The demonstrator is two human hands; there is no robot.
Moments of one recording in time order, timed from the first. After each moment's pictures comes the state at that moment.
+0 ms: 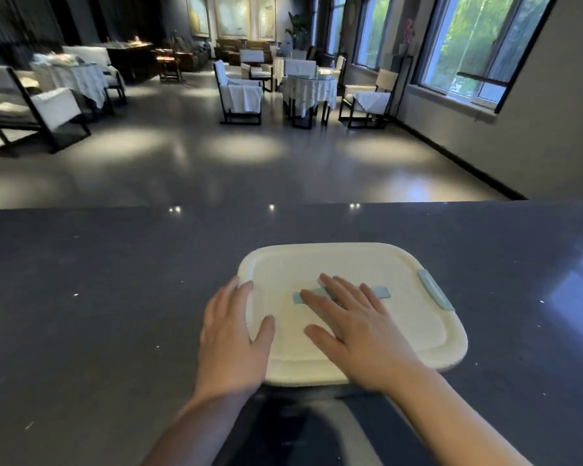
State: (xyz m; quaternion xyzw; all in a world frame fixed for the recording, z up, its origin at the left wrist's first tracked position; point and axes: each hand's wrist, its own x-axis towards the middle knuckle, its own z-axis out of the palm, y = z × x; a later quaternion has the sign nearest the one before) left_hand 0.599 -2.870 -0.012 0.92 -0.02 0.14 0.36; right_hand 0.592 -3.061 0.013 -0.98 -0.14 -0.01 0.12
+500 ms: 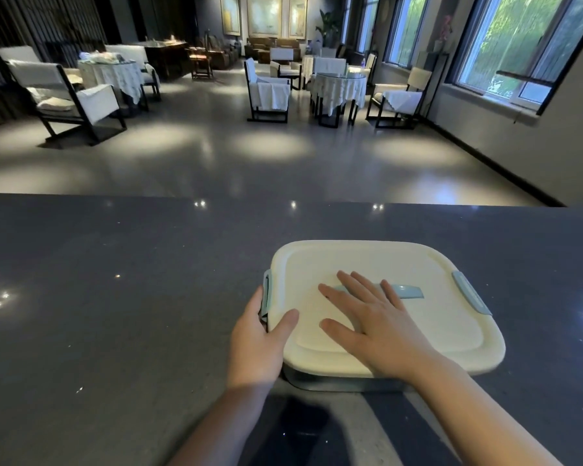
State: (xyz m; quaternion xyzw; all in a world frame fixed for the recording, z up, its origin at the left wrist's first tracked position) left_hand 0.588 -2.863 -0.015 0.77 0.09 0.06 0.63; right_hand 0.601 -3.046 0.012 -0.98 -0.15 0.04 0.12
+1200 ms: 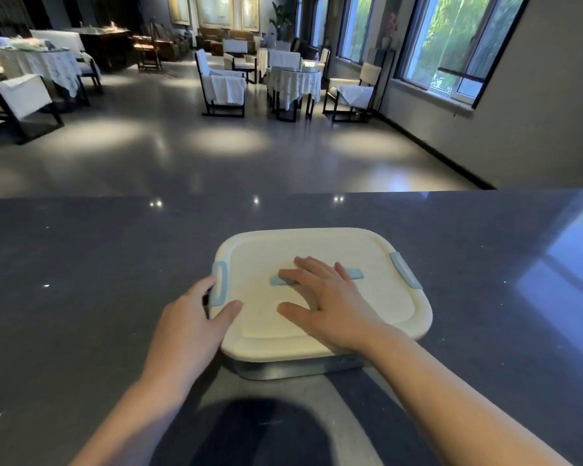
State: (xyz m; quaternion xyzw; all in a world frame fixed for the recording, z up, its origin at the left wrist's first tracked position) left_hand 0.591 -2.851 0.006 0.91 0.04 0.07 0.41; right_hand 0.602 -3.066 0.016 -0.97 -0.14 -0.01 0.20
